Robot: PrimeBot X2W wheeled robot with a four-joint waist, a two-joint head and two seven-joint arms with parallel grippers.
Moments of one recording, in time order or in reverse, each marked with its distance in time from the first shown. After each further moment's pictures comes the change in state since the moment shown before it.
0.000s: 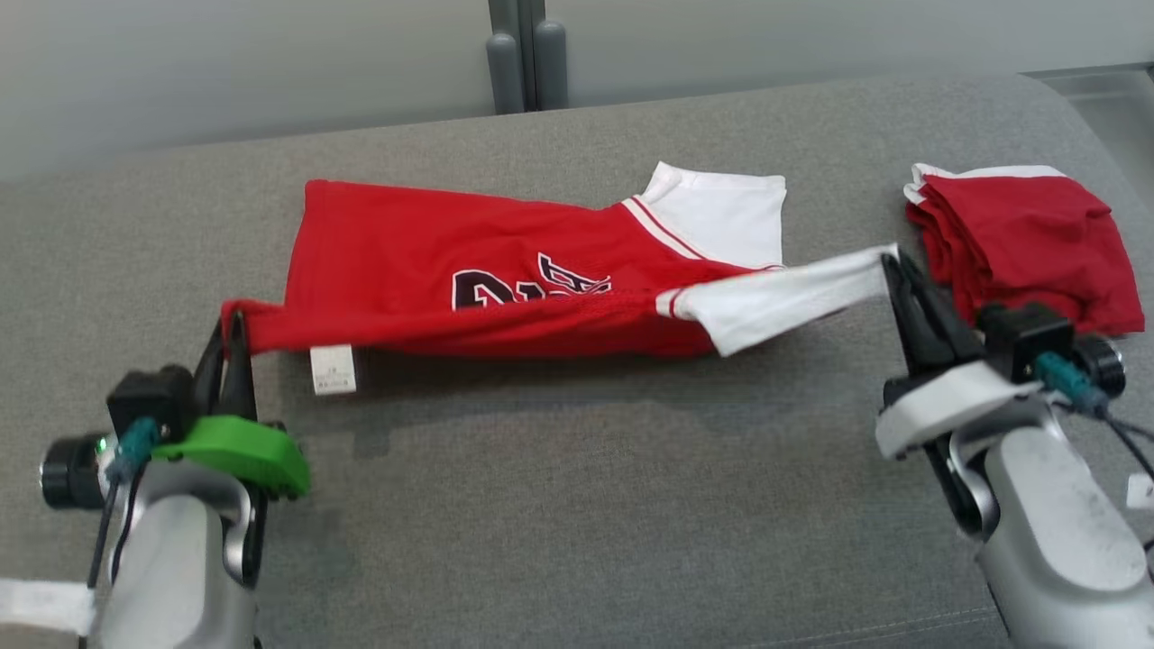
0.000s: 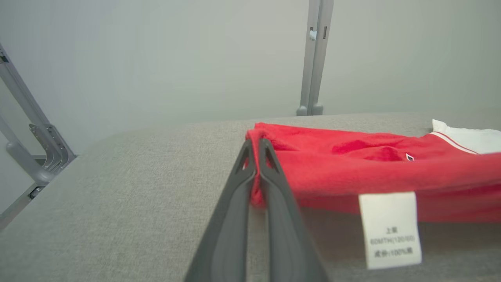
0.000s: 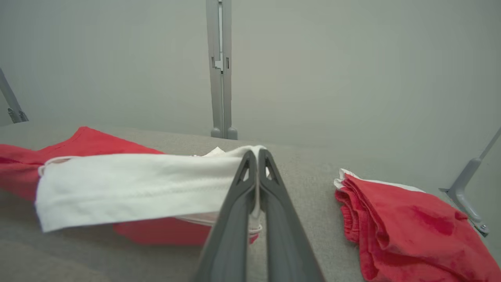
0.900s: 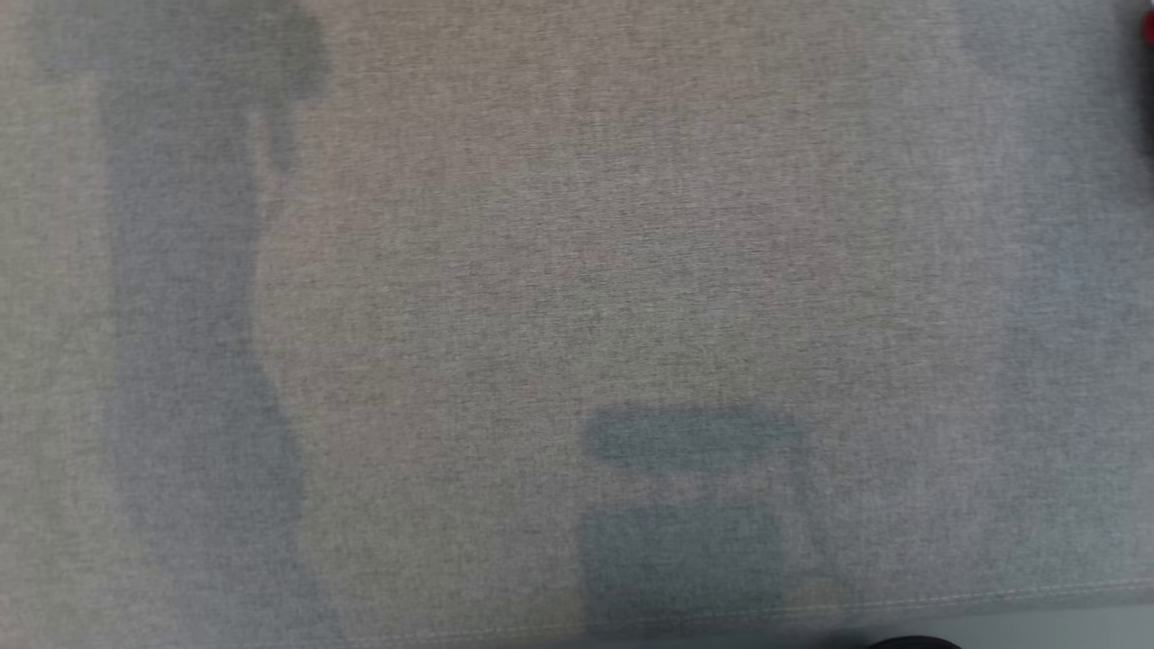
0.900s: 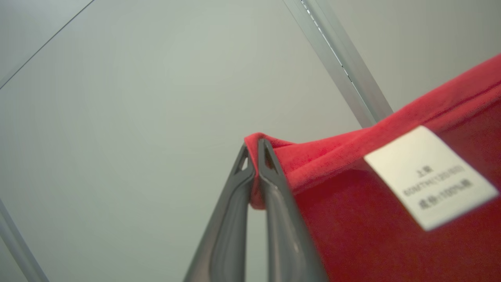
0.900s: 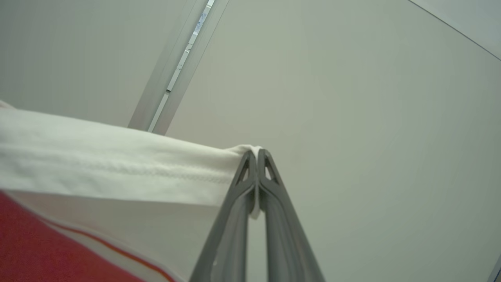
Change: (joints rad) left arm -1.220 0.172 -0.261 0.192 0.241 0.091 0.002; right arm -1.234 -0.144 -0.065 0.253 -0.326 0.000 0.000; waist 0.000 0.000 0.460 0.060
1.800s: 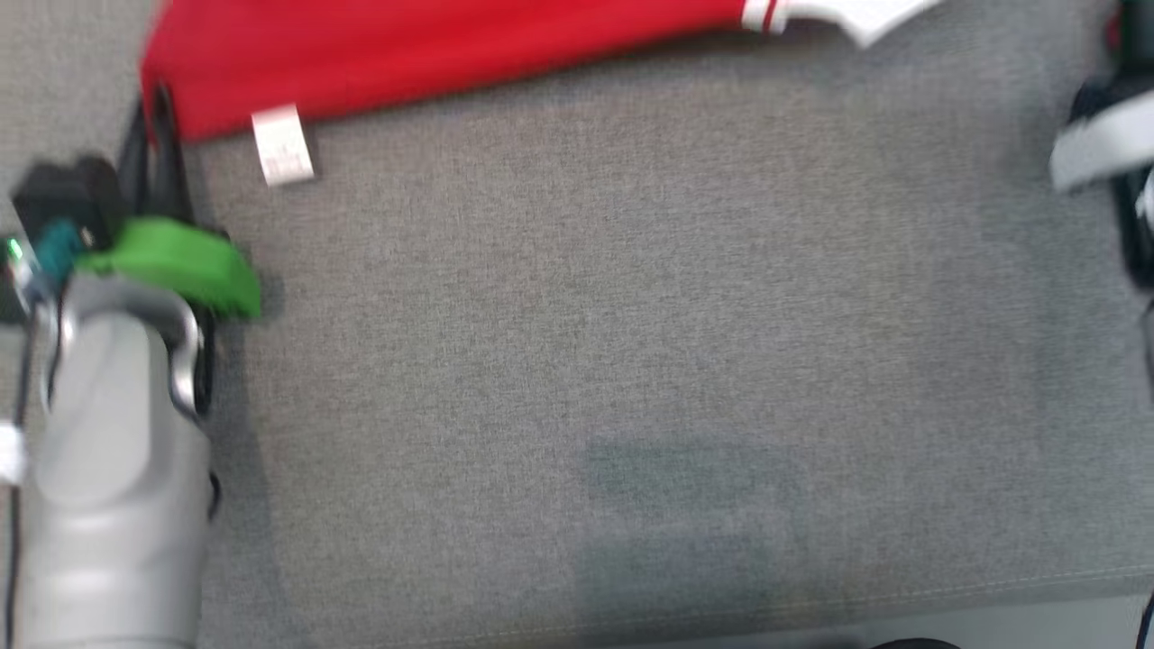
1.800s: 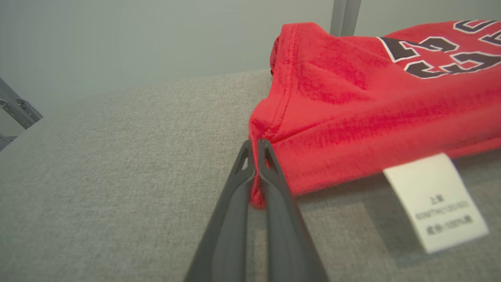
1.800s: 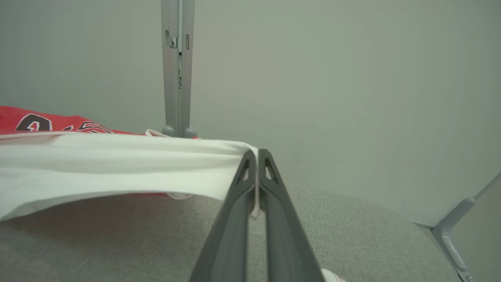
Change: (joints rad) left arm 0.839 -0.093 0.178 -0.095 -0.276 -0.028 -0.002; right arm 0.780 -0.063 0.009 -0.216 0.353 0.002 0.000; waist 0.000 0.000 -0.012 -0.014
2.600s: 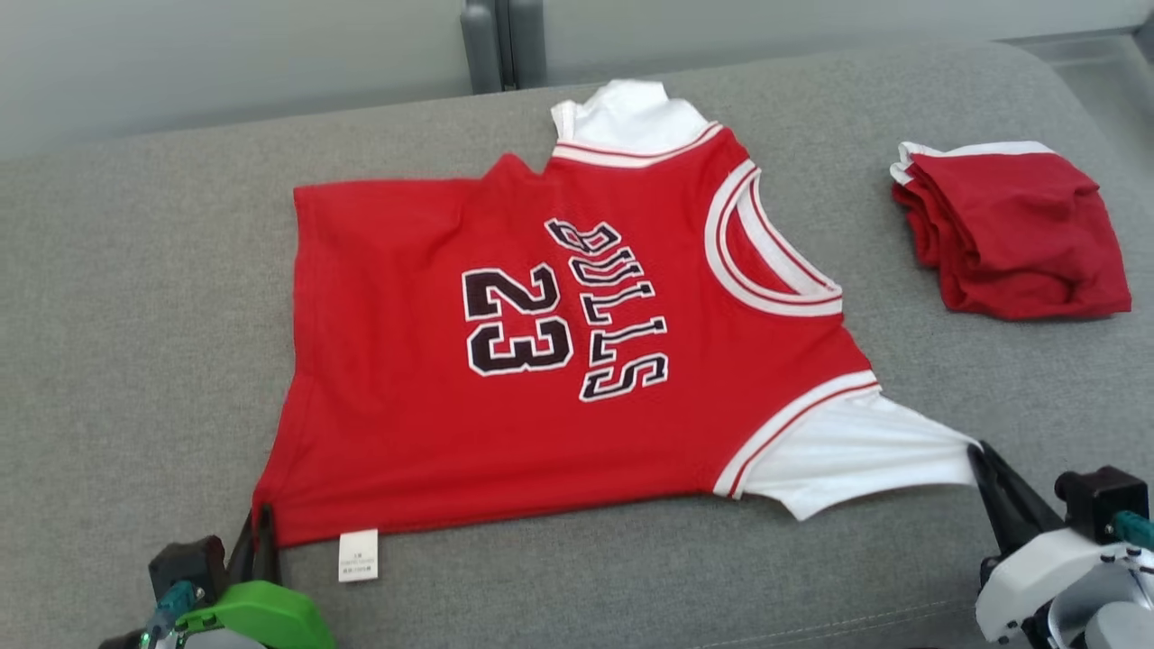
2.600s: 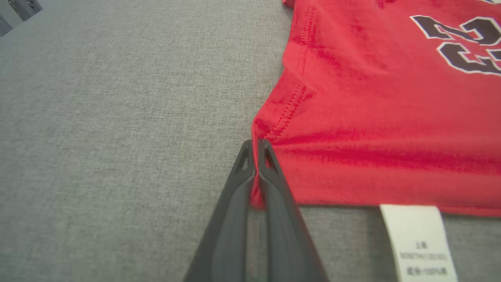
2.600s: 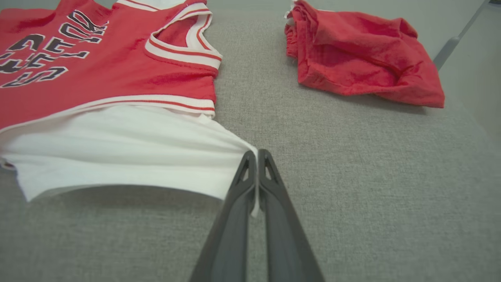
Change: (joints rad) left arm 0.579 -0.133 0.154 0.034 0.015 -0.030 0.001; right arm 0.718 0.020 0.093 0.026 0.153 0.000 0.000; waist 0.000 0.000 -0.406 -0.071
